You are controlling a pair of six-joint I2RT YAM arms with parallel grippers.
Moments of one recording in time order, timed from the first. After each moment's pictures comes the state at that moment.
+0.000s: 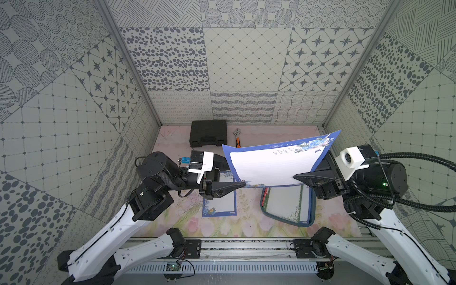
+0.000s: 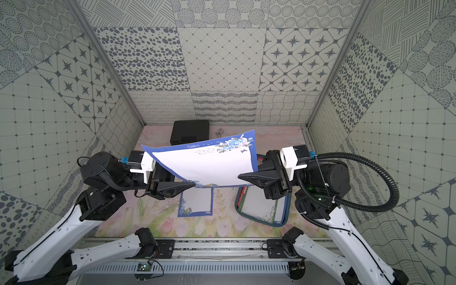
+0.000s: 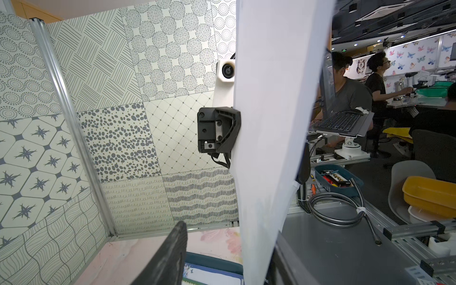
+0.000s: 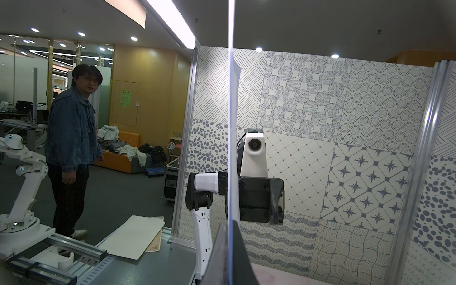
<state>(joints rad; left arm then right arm) -0.88 0.86 1.24 -0.10 0.75 0.00 0.65 0.84 1.16 0.39 -1.00 0.45</state>
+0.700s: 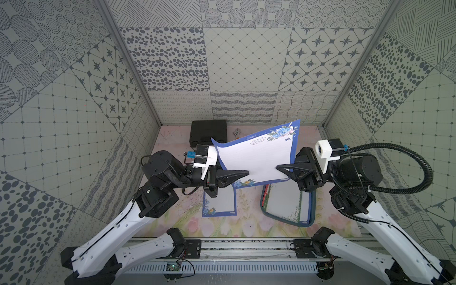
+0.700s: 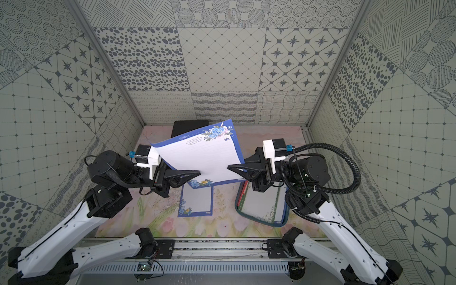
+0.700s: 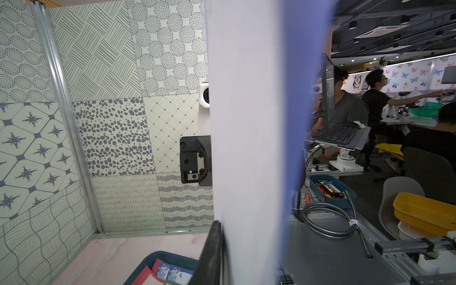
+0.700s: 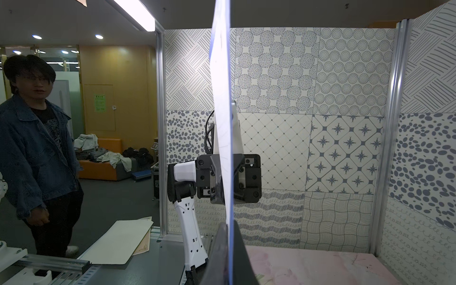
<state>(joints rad) -0.88 0.89 1.21 -0.02 0.72 -0.10 0.67 0.87 1.08 0.34 -0.91 0.39</state>
